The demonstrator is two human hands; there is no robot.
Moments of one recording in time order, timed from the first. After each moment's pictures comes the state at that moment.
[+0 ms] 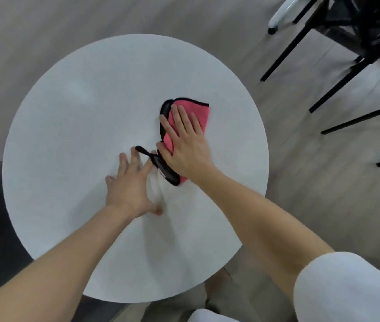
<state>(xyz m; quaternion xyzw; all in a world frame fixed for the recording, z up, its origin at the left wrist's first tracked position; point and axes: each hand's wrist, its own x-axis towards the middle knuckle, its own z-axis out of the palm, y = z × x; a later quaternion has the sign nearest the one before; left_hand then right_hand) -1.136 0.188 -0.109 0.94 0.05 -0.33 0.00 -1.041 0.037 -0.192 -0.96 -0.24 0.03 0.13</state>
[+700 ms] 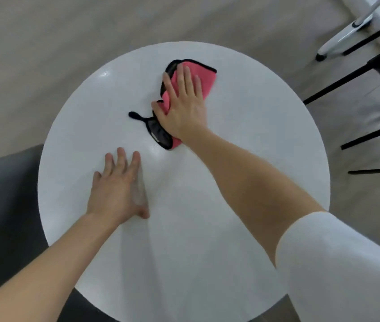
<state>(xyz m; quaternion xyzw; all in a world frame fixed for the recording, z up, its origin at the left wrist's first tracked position) -1.133 0.326 -0.119 0.94 0.15 -0.32 0.02 -0.918 0.217 -0.198 -0.96 -0.25 0.03 0.09</state>
